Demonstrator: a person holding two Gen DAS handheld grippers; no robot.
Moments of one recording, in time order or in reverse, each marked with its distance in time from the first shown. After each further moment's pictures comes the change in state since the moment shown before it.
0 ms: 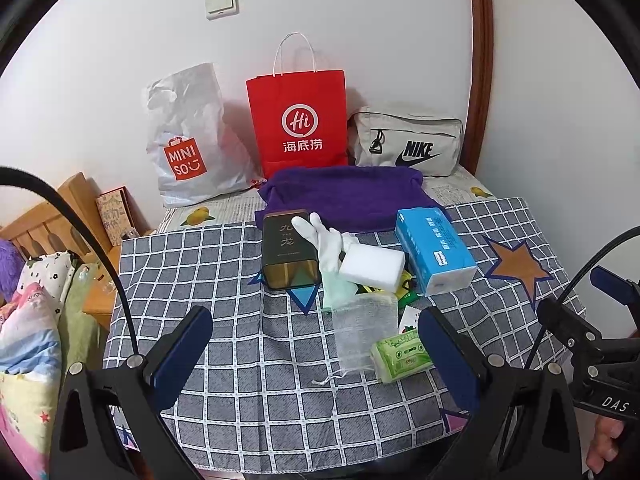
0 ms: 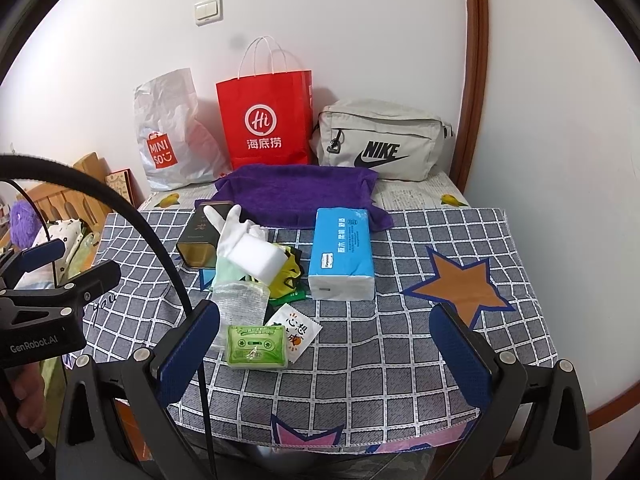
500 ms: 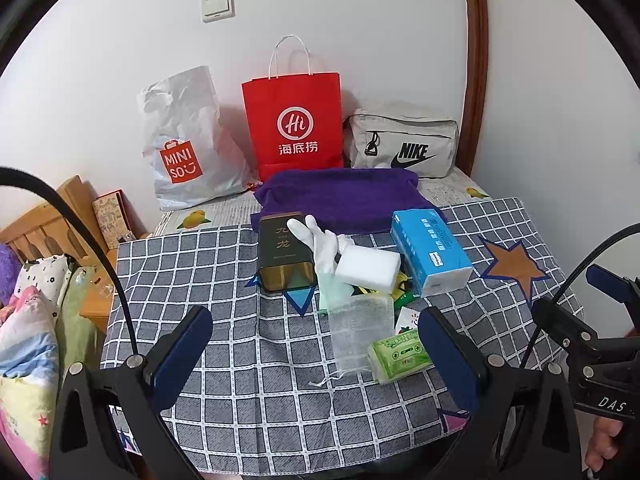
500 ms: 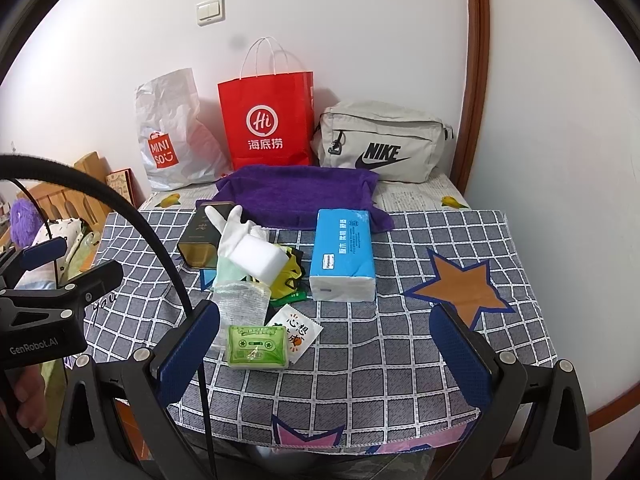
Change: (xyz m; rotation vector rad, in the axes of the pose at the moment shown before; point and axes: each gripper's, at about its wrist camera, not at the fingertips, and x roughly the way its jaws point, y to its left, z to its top) left arm -0.001 -0.002 0.001 0.006 -0.009 -0.014; right arm -0.002 0.003 -0.002 -0.004 -0.006 -0.001
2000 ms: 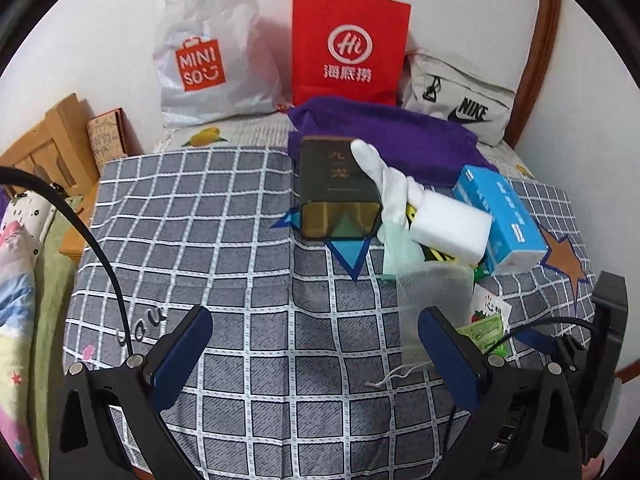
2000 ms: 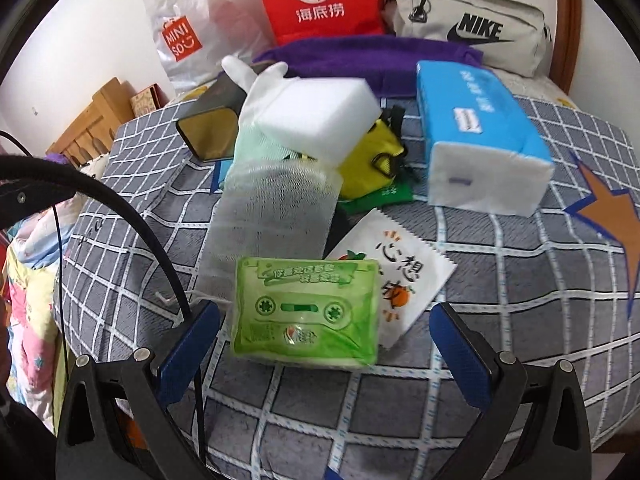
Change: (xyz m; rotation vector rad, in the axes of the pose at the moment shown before) left arm 0.113 0.063 -0.030 -0.127 0.201 -0.014; right arm 0.182 0.057 -0.069 -0.029 0.319 0.219
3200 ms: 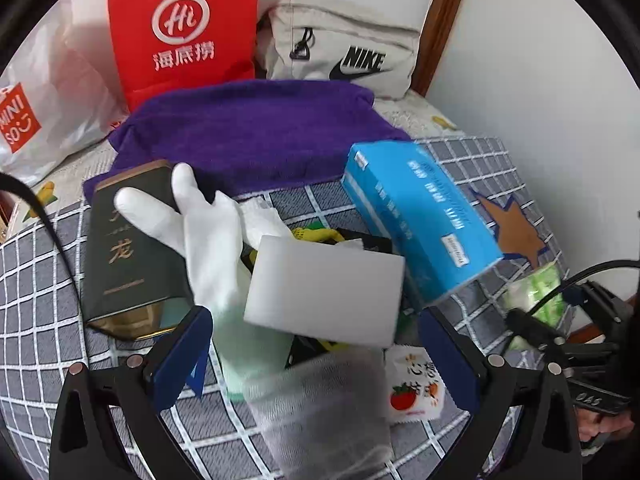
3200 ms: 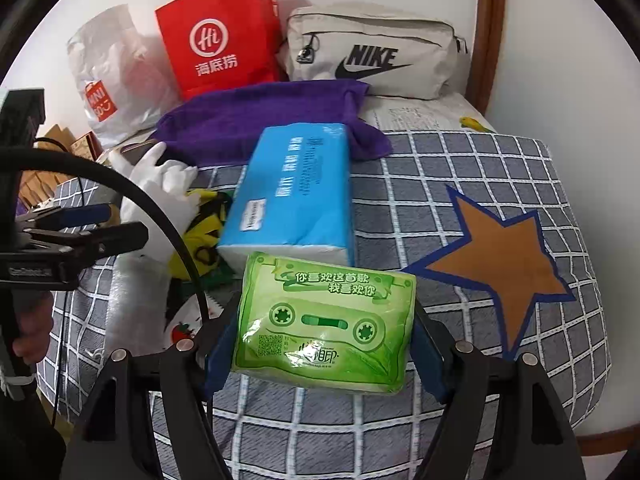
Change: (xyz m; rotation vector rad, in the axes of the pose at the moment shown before) left arm 0.098 -0.108 0.069 0.264 0.119 -0.277; right arm -0.055 -0.114 0.042 0.094 -0.082 -0.189
